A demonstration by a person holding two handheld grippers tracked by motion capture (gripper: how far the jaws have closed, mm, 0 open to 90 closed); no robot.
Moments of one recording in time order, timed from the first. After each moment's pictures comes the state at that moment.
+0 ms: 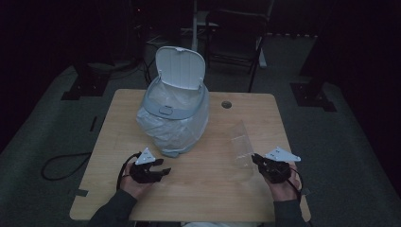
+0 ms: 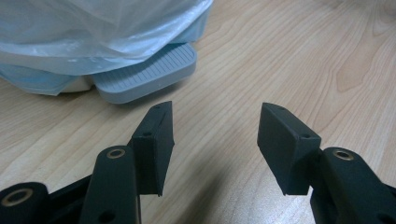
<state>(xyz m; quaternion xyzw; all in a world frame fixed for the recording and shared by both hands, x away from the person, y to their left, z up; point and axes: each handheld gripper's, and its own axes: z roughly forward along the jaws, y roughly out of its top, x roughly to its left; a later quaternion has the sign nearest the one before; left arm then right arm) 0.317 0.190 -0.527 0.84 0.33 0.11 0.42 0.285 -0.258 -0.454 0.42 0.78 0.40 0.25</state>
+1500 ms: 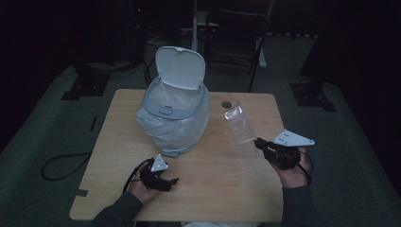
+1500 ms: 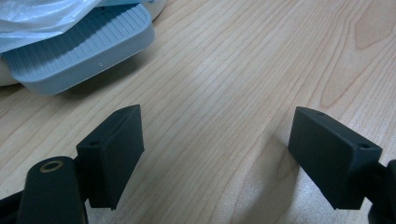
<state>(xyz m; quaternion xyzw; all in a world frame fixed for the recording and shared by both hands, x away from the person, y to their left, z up) 0.310 0.158 -0.545 0.87 0.31 0.13 0.36 0.295 -0.261 -0.384 0.35 0.79 0.44 0.25</state>
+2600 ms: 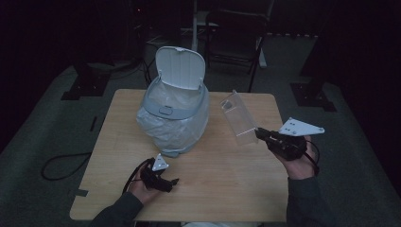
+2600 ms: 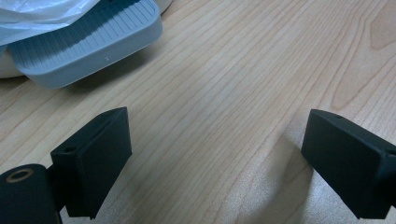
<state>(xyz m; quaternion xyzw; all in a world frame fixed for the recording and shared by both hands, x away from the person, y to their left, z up) 0.311 0.157 -0.546 0.87 0.32 0.14 0.35 0.300 -0.261 -0.339 0.30 0.79 0.47 0.25</state>
